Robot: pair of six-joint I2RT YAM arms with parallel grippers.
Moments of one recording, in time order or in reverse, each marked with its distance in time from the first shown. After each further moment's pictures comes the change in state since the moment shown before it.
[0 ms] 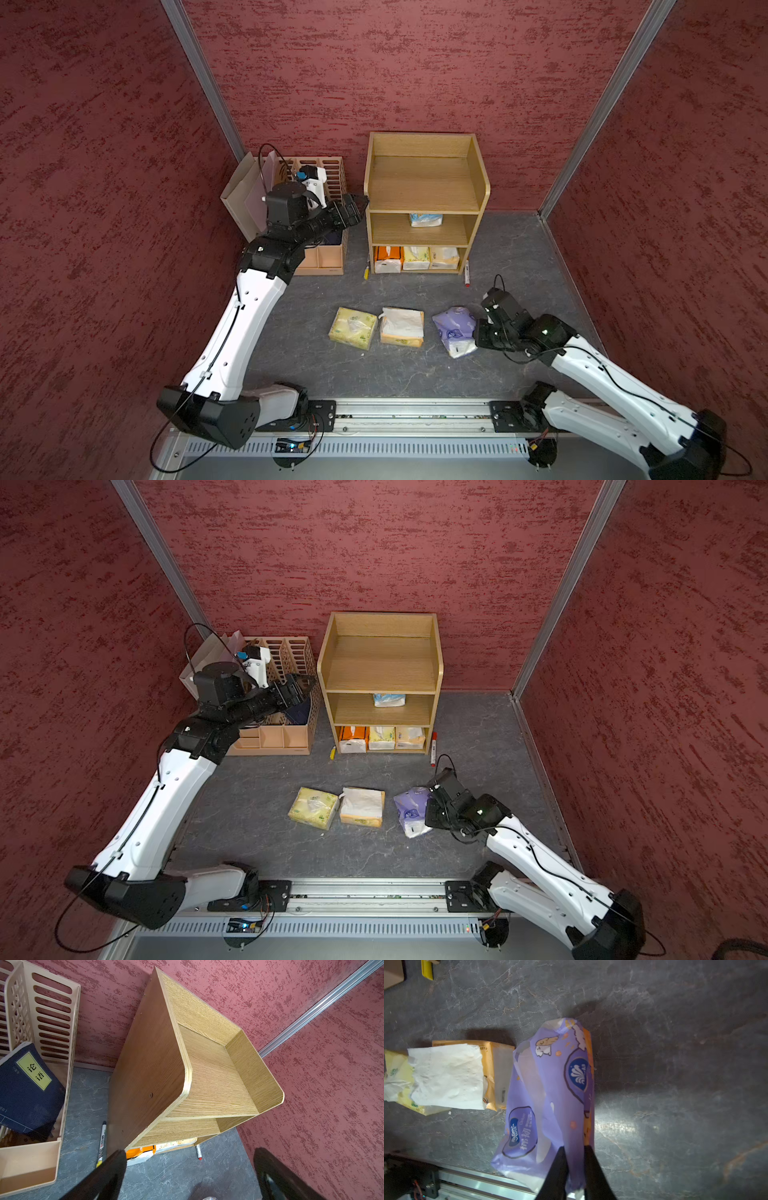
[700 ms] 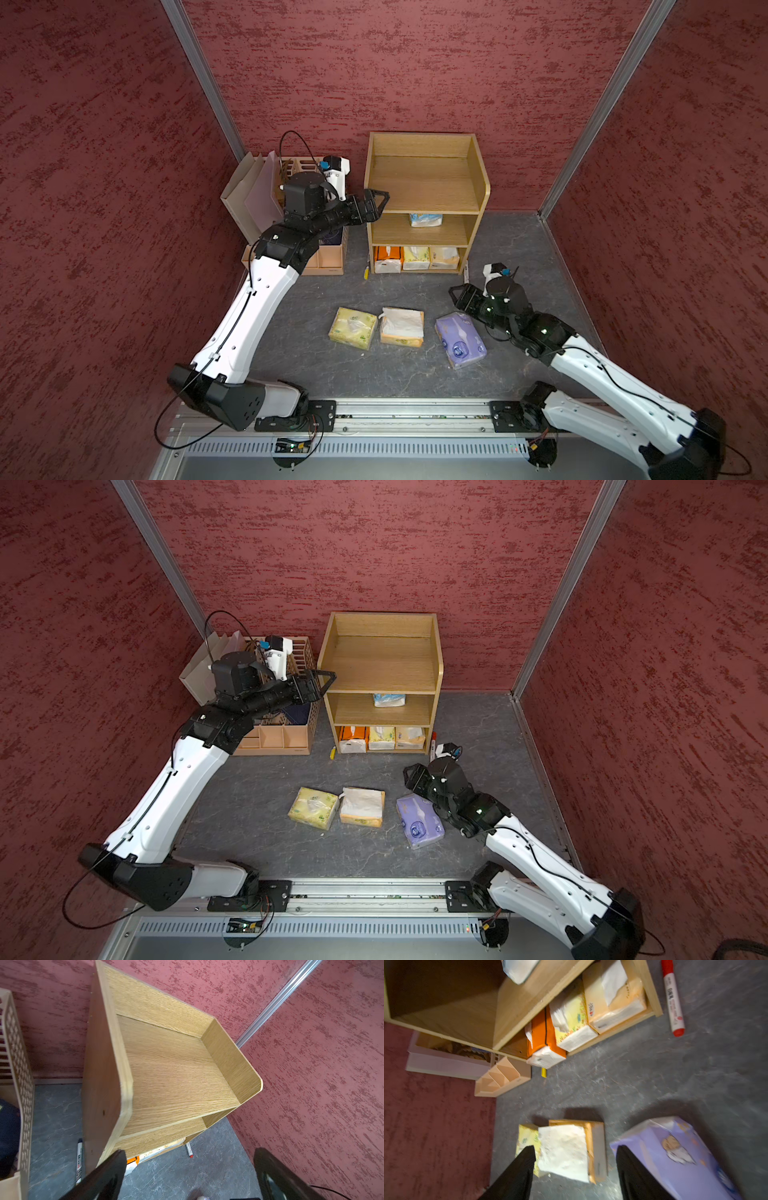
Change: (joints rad) left arm -0.098 0.110 0.132 0.006 0.024 0.086; right arm 0.000 0.063 -0.018 0.622 0.074 0.251
